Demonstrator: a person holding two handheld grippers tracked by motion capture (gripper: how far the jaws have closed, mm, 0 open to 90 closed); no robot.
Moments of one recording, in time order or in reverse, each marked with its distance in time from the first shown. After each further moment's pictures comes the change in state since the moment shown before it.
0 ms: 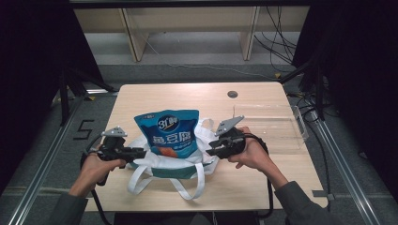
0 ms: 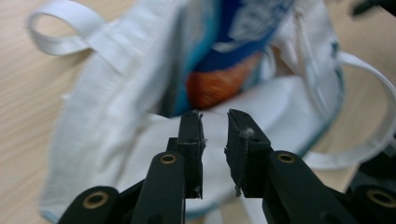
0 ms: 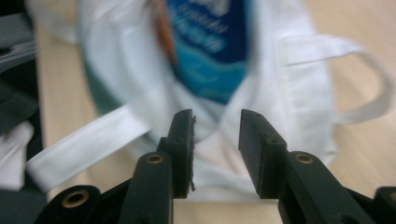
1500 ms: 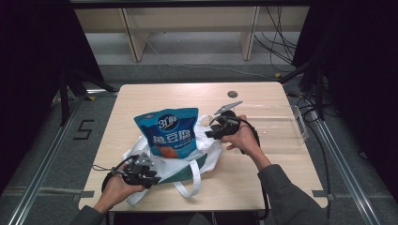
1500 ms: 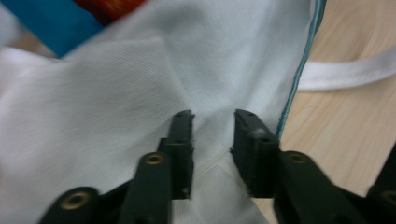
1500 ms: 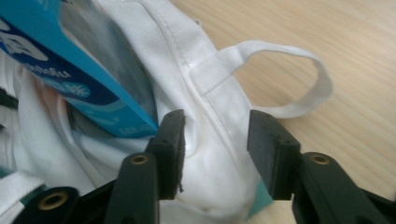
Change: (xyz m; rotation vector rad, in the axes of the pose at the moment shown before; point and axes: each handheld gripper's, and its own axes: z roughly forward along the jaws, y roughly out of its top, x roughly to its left) left arm -0.031 -0.039 0.056 0.180 0.058 0.143; right arm -0.058 0.006 0.035 -0.027 -0.083 0.281
